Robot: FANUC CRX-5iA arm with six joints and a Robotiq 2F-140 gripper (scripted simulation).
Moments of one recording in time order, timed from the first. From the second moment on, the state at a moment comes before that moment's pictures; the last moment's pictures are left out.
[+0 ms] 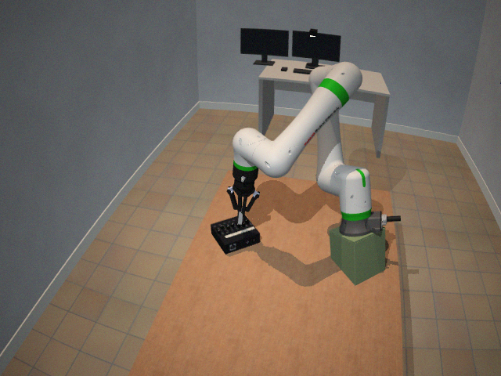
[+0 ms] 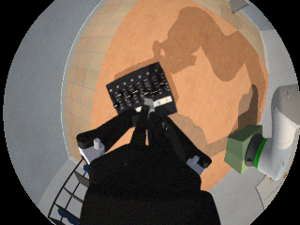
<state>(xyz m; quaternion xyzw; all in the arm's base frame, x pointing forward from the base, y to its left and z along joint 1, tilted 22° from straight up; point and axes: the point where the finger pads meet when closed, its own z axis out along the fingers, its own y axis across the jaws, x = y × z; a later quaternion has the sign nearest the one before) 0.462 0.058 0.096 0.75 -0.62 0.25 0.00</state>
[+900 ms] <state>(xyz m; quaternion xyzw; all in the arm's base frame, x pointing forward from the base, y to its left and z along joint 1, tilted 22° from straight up) 0.462 0.058 0.096 0.91 -0.36 0.18 0.08</state>
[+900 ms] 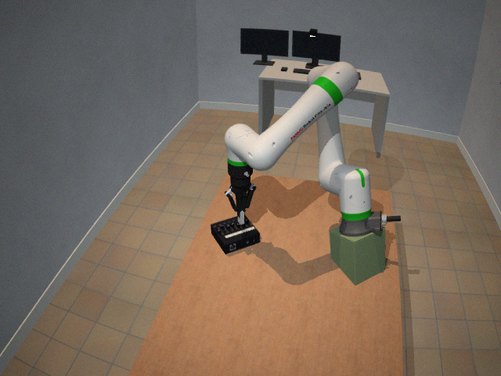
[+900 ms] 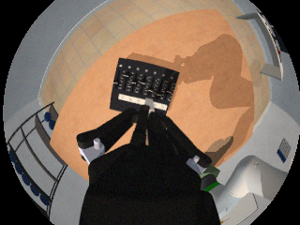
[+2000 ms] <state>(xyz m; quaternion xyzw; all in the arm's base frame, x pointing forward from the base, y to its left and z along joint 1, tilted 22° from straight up) 0.466 0.054 0.084 0.91 -0.36 0.18 0.08</state>
